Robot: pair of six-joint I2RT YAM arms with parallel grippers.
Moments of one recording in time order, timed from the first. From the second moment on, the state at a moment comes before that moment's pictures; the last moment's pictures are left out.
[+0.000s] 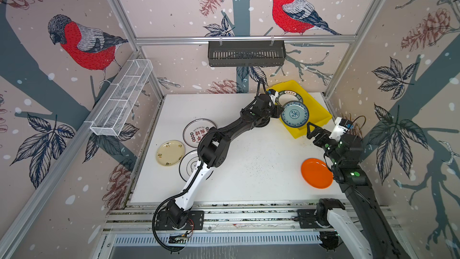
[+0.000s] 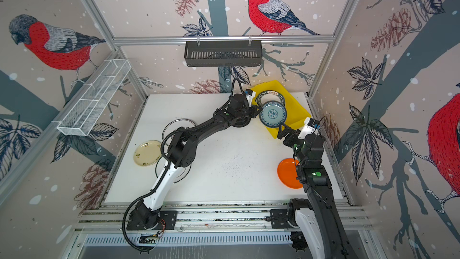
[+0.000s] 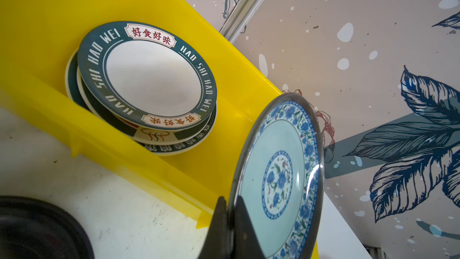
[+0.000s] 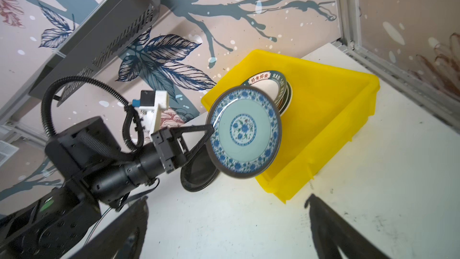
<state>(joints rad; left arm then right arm) -0.72 2.49 2.12 0.03 0.38 -0.55 0.00 0.70 0.60 -0.13 -0.14 0.52</state>
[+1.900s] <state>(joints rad) -0.47 1.61 1.09 0.30 0.34 -0.63 0.31 1.79 1.26 -0.53 0.04 0.17</state>
